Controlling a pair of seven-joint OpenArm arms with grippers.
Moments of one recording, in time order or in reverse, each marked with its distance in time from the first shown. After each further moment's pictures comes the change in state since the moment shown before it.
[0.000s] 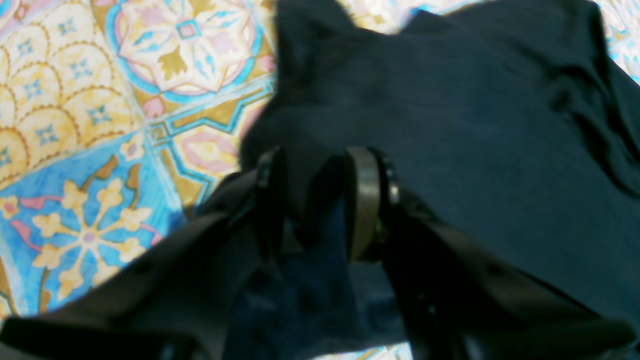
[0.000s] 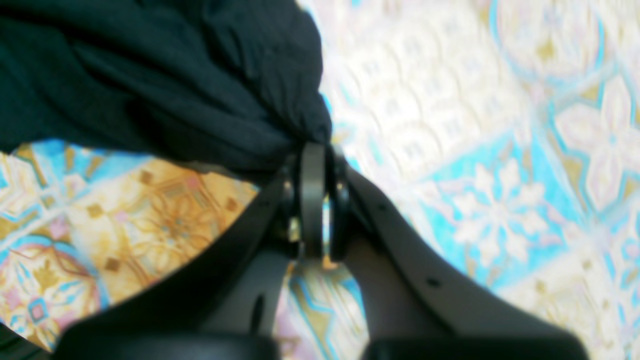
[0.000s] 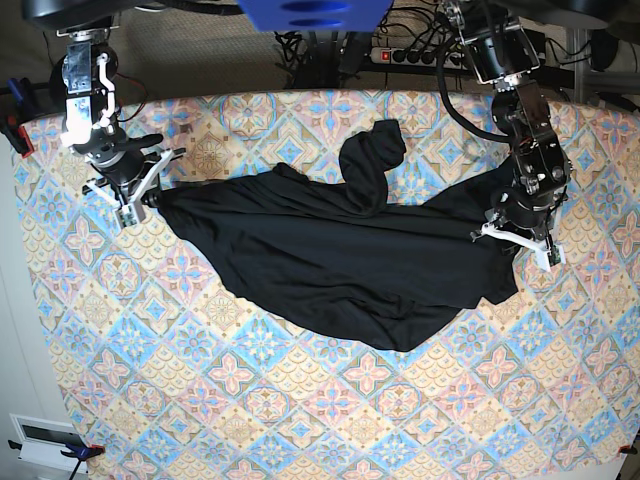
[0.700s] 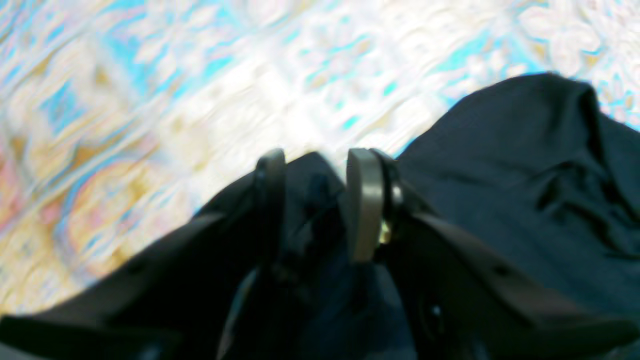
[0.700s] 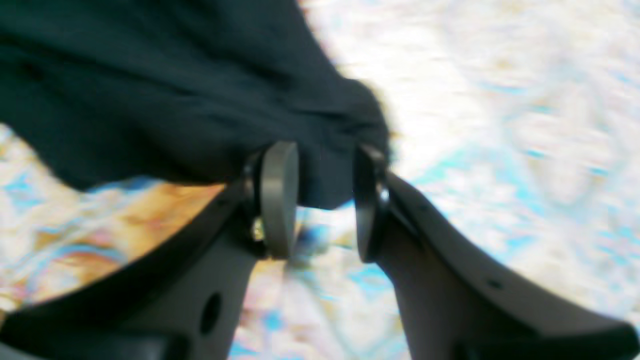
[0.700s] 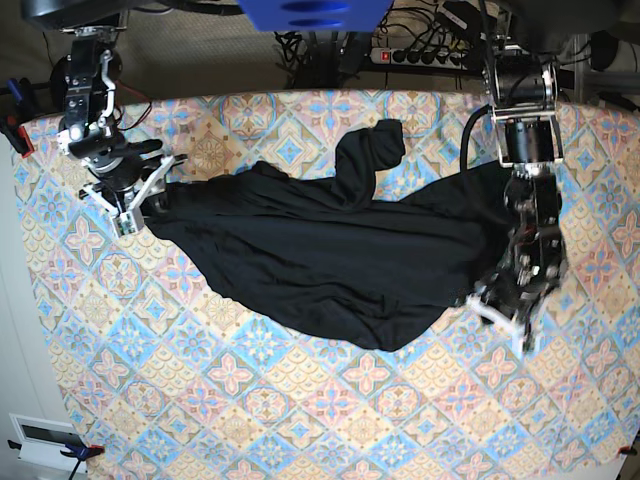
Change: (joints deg) left arm -22.9 -9.1 18.1 -22.5 -1.9 -0.2 0.0; right arm 0.8 -4.3 3.3 7.4 0.1 0.0 -8.6
